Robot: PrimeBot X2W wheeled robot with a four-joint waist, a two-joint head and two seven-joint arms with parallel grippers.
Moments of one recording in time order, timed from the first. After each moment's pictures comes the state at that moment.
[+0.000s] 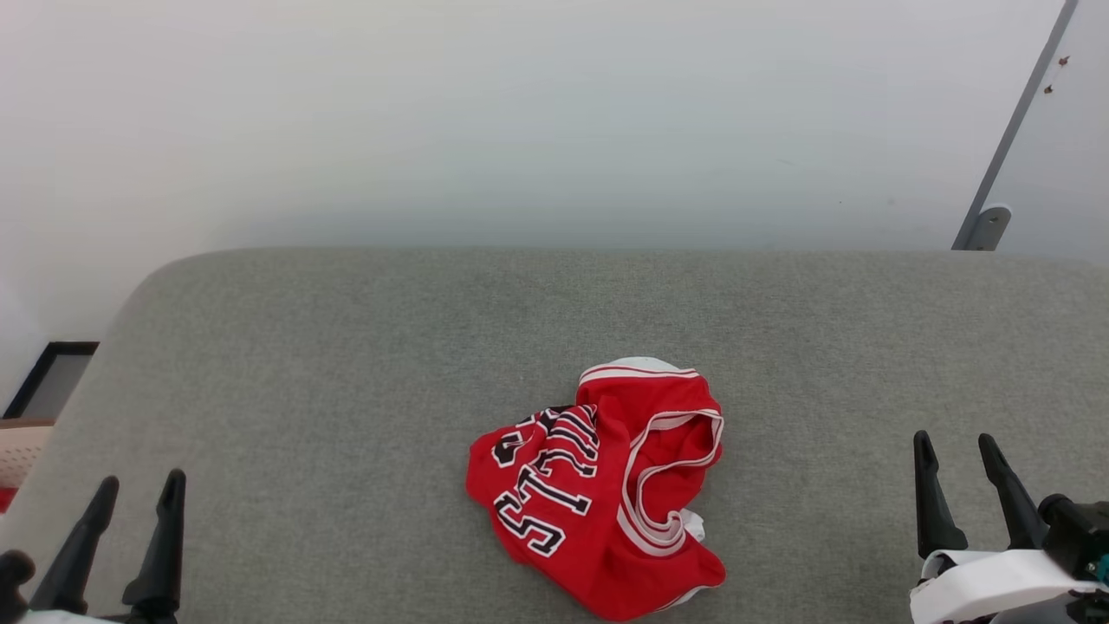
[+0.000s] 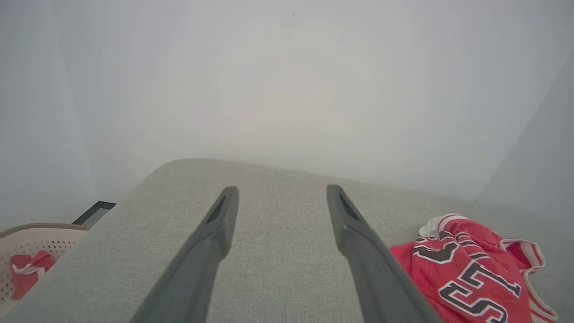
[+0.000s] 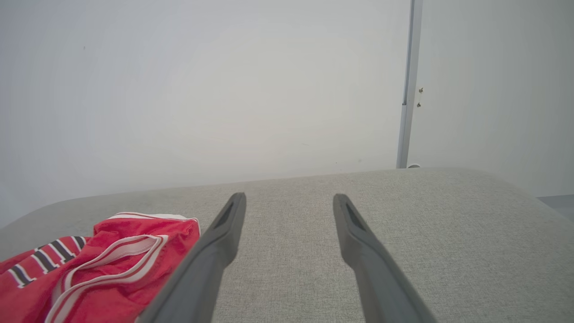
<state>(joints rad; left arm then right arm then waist) 0.12 0.62 -0.09 0.05 -0.81 -0.01 -0.26 -0.09 -0.10 -0.06 0.30 0.24 0.13 -0.26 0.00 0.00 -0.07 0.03</state>
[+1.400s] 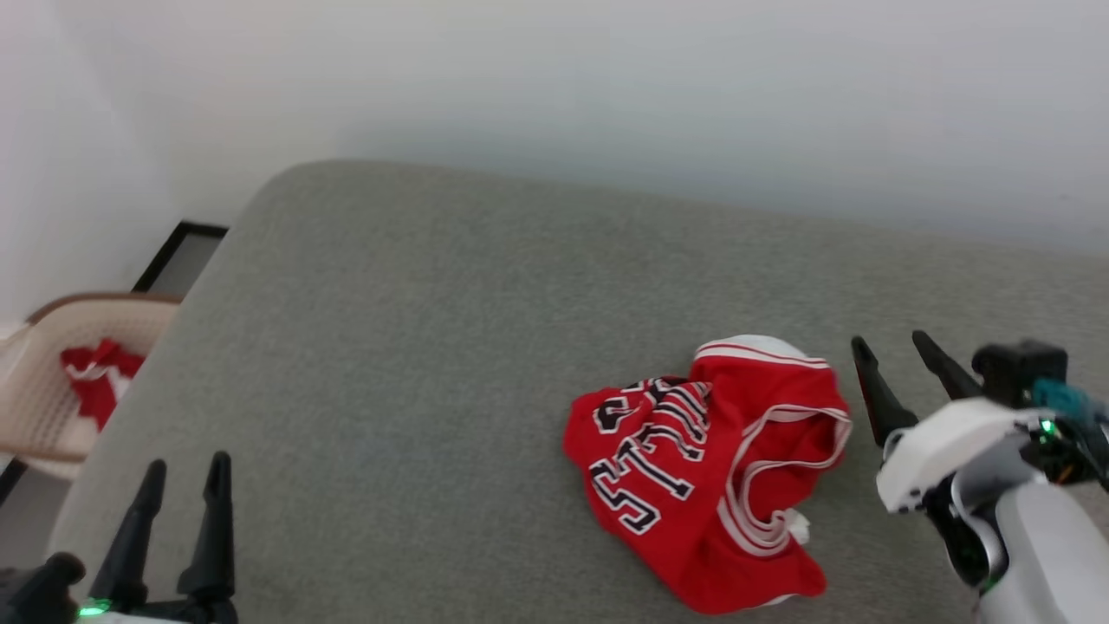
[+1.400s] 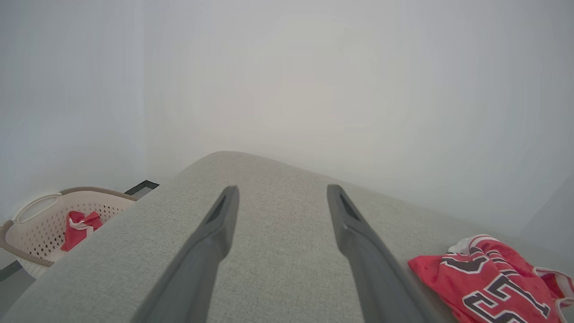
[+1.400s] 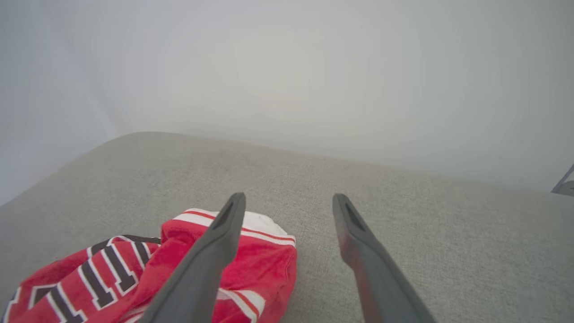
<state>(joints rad) 0.12 0.40 0.02 0.01 -0.67 -0.09 -0.26 -0.37 -0.20 0.12 0.46 0.33 0.13 -0.05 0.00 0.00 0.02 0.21</state>
